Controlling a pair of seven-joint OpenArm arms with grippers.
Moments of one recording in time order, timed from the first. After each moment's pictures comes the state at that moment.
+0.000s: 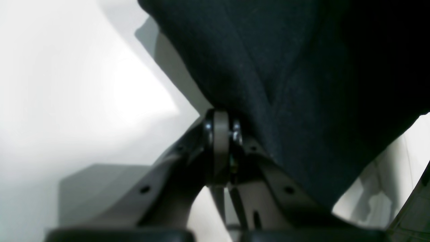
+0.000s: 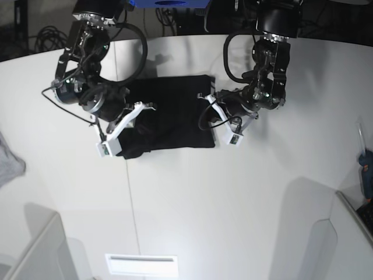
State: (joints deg) left arm 3.4 -7.2 5.6 84.8 -26.5 -16.8 49.7; right arm -6.4 -5.8 11.5 112.3 32.1 16.3 -74.9
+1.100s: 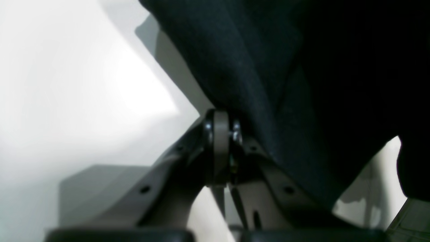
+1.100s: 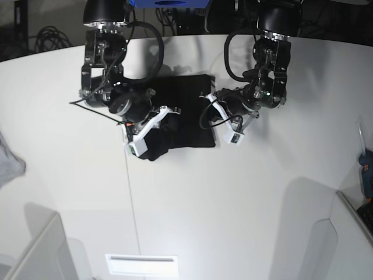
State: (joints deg) left arm 4.1 -7.5 5.3 85.2 -26.6 -16.8 49.4; right arm -5.4 -5.6 -0.2 101.6 31.8 8.7 -65.4
